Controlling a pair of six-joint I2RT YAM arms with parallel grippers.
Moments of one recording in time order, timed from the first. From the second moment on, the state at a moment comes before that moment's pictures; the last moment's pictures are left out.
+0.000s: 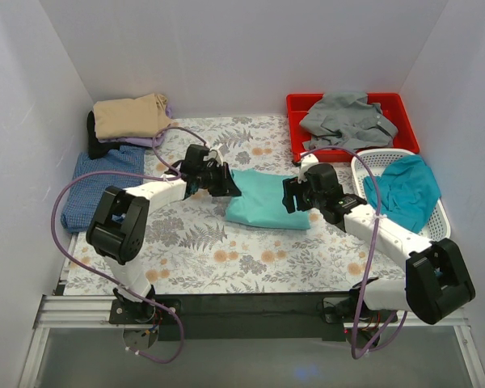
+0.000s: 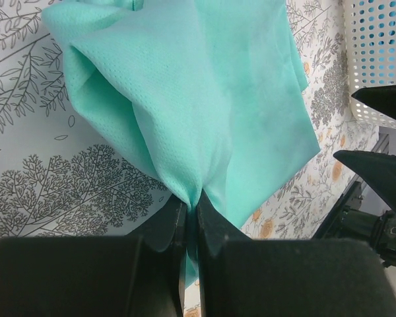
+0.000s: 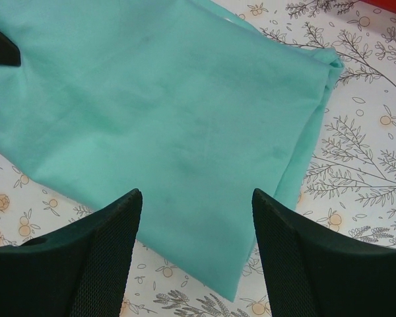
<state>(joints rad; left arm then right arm) -0.42 1.77 1.06 -0.03 0.55 -0.49 0.52 1.28 0.75 -0.13 -0.03 0.12</state>
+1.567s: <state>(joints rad) -0.12 2.22 2.27 -0.41 0.06 0.10 0.51 1.44 0.76 -0.09 -0.07 0.12</state>
